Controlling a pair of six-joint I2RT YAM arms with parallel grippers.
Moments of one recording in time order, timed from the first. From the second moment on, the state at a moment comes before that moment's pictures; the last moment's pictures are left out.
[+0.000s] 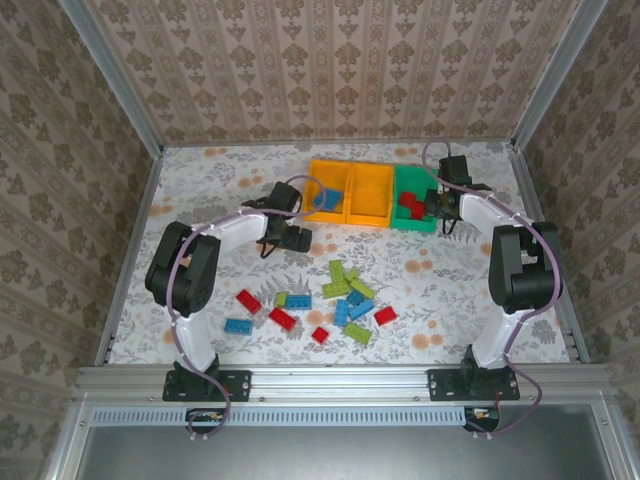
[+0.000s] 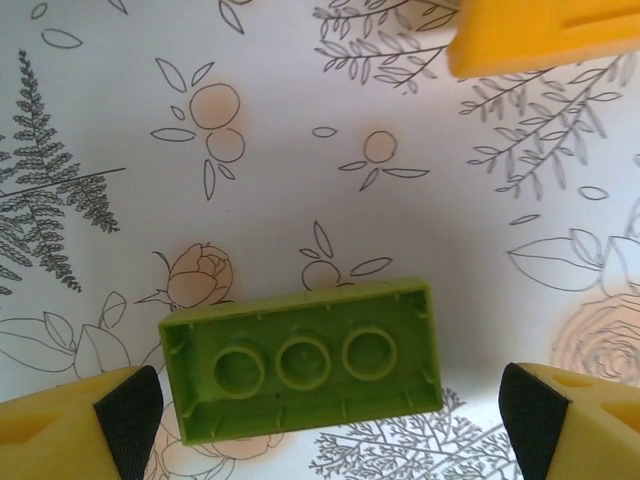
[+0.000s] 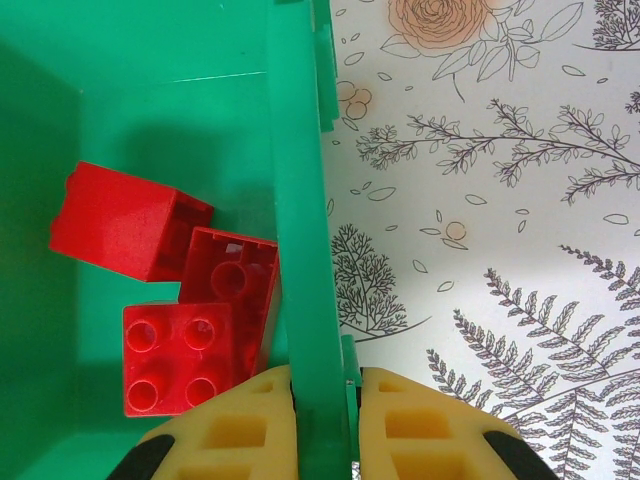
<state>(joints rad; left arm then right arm) -0.52 1.89 1.22 -0.53 -0.05 -0.21 0.03 1.82 1.23 -0.42 0.07 0.26</state>
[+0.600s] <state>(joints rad) -0.52 1.94 1.27 -0.56 -0.07 -0.23 0.03 1.79 1.20 -0.41 0.06 0.26</state>
